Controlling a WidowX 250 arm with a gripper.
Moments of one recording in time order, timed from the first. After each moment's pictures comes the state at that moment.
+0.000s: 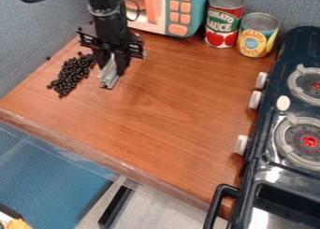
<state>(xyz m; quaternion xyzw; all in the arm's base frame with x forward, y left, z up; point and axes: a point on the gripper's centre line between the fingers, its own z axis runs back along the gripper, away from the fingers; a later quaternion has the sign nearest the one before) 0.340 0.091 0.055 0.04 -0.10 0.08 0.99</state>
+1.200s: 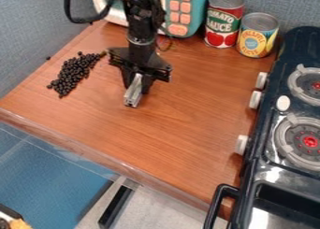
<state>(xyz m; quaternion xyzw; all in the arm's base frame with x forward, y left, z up) 0.349 0.037 0.016 0.06 -0.07 0.05 0.99</state>
